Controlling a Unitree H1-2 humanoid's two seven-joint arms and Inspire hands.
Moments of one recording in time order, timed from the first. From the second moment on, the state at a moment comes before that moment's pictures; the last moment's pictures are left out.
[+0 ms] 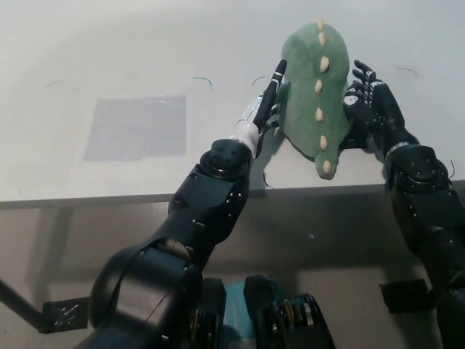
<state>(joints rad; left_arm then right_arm) -1.16 -0.14 0.01 1.37 -0.05 -0.09 0.06 -0.92 -0.16 -0.06 1.06 0.00 -0.19 0.03</state>
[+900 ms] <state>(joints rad) -1.18 -0.16 0.00 1.37 -0.05 -0.06 0.07 -0.93 -0.15 -0.07 1.08 0.02 -0.26 0.02</state>
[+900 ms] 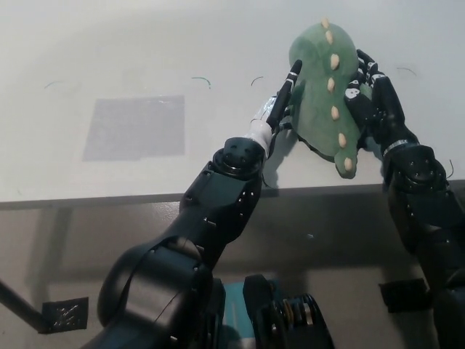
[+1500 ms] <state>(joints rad) -1.18 -0.16 0.00 1.37 -0.05 -0.06 0.07 -0.93 -0.14 -0.07 1.10 0.03 -0.28 0.01</state>
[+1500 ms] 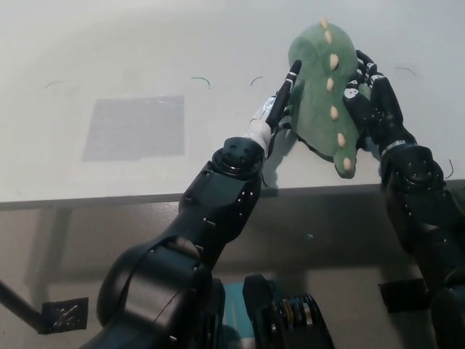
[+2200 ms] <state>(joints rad) -1.06 -0.14 0.01 1.28 -0.05 -0.17 0.12 -0.91 -0.05 -0.03 1.10 0.03 -0.32 -0.05</state>
